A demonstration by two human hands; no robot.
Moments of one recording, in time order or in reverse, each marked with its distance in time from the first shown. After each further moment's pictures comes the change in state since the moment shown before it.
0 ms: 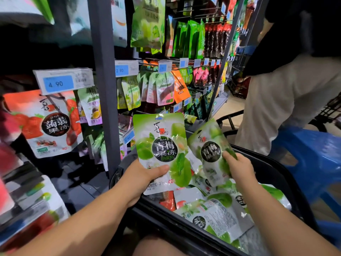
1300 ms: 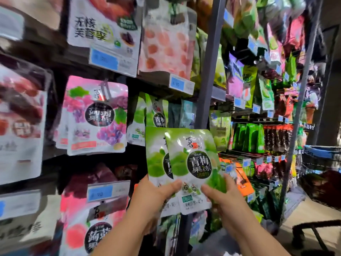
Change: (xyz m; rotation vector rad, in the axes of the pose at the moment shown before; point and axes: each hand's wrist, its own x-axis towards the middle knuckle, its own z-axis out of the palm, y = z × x) left_hand -0.108 0.213 -0.086 0.216 0.596 0.417; right_hand -0.134 -0.236 0.112 0.598 -0.842 -0.389
